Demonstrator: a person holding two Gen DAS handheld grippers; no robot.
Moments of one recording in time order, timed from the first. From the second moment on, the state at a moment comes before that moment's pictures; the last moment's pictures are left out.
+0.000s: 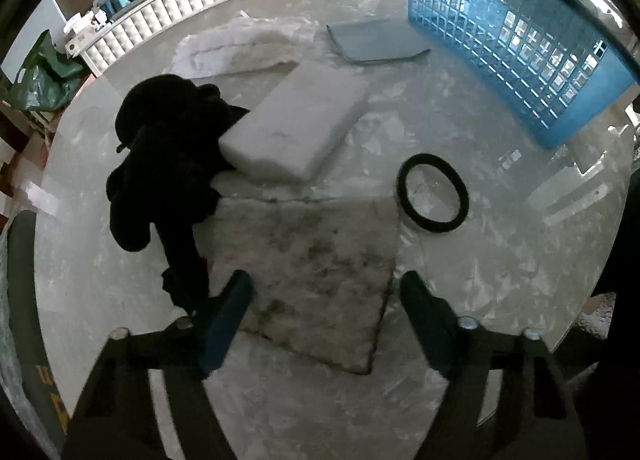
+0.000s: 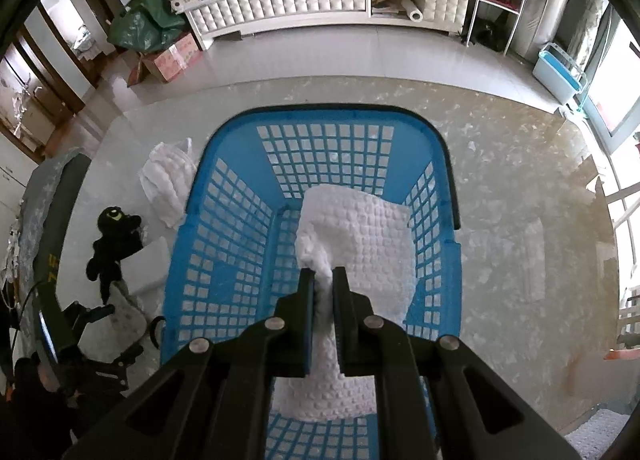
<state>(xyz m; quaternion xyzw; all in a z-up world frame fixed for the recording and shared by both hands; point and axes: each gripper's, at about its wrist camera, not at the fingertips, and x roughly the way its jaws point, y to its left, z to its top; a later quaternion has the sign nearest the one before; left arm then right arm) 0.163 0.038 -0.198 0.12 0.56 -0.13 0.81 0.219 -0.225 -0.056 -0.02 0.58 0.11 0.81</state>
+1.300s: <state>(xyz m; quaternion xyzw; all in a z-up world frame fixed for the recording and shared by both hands) 0.132 0.065 -0.153 0.00 0.53 -0.12 0.84 0.240 -0.240 -0.073 -0.06 0.60 0.10 0.79</state>
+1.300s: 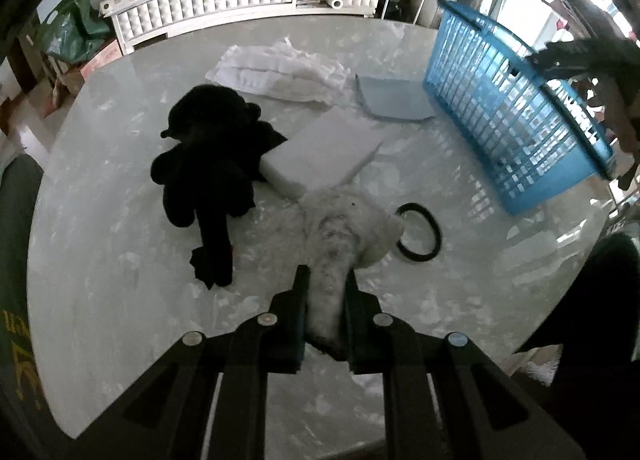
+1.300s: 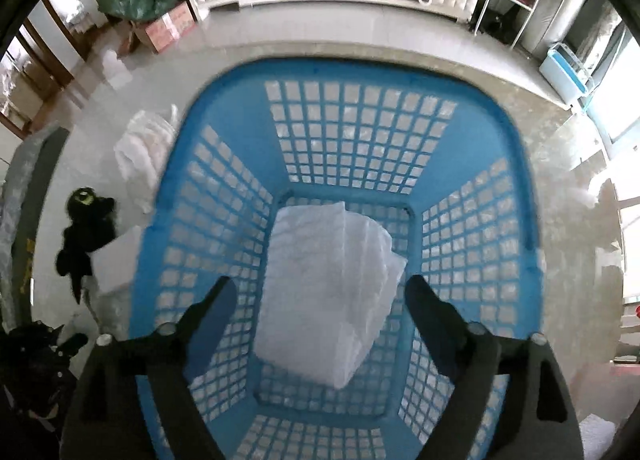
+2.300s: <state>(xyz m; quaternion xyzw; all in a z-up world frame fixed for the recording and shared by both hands) 0.130 -0.040 -0.003 0.06 0.44 -0.17 0.88 0.113 -0.283 -0.015 -0.02 0.48 0.04 0.88</state>
